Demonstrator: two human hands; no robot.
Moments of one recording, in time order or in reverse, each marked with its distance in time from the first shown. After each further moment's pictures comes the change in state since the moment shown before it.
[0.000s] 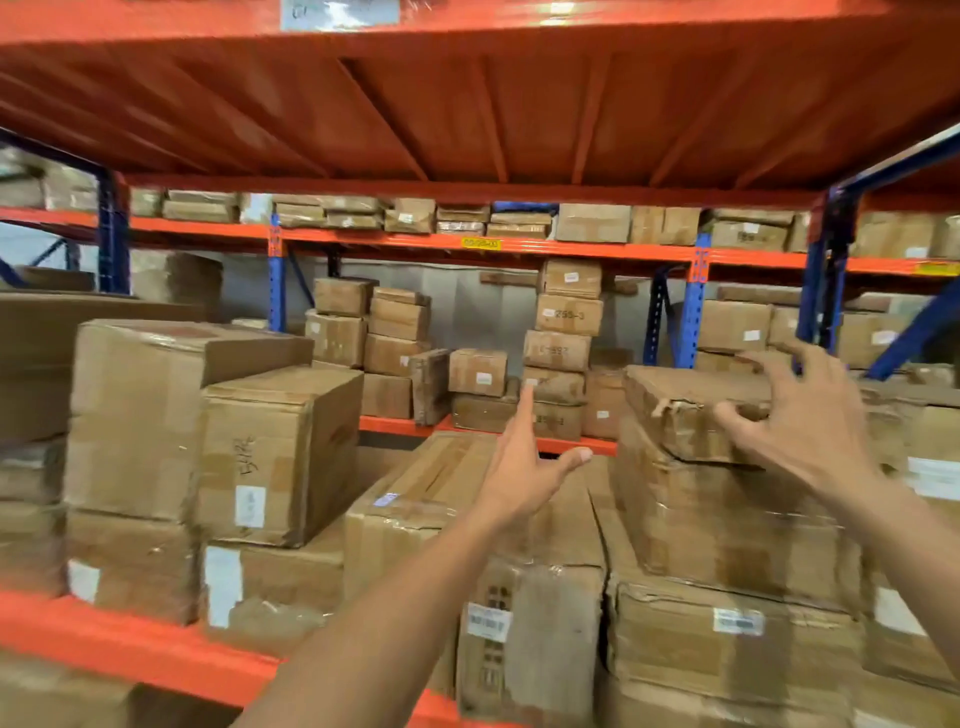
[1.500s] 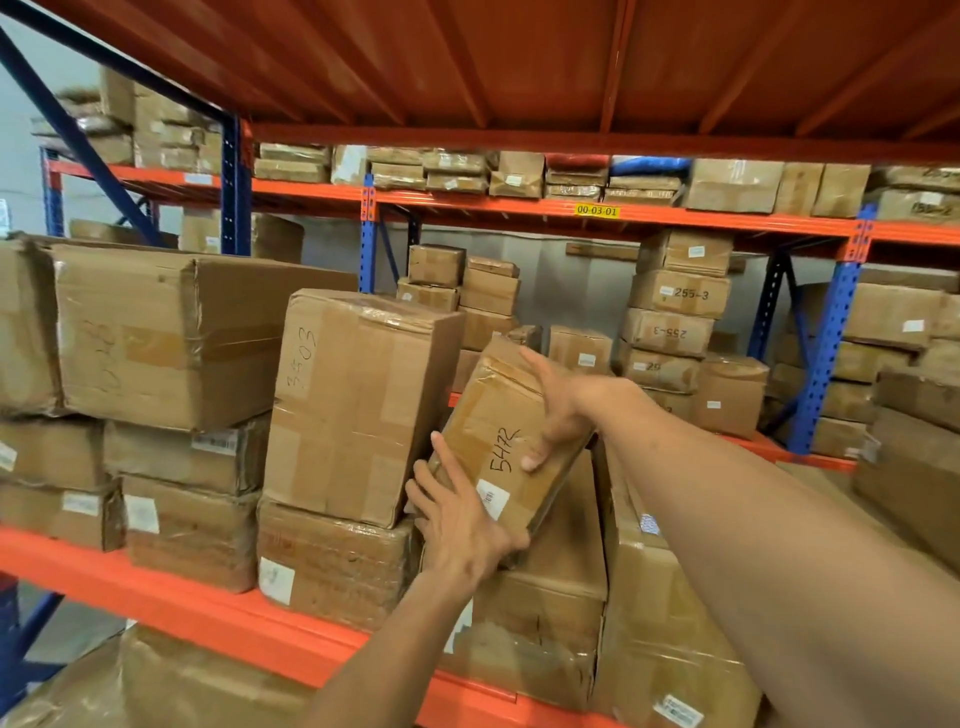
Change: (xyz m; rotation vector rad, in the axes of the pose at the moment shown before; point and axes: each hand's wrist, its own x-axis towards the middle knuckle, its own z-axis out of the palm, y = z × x) left_hand -0.035 -0.272 -0.291 0.462 0.311 -0.377; right_hand 0.033 -0.493 0.256 -0.022 -0.979 -0.196
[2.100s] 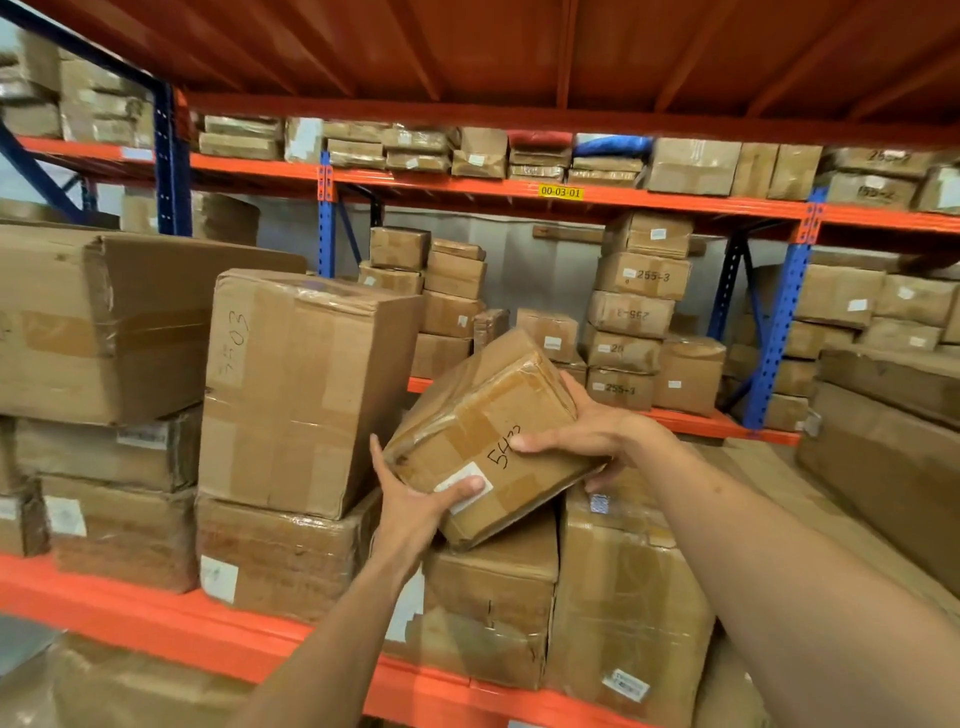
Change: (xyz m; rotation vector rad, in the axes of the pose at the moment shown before) left_hand 0.021 -0.029 0.024 -0.828 -0.149 -0.134; right_hand -0.032 0.091 0.036 0.567 -0.105 0.207
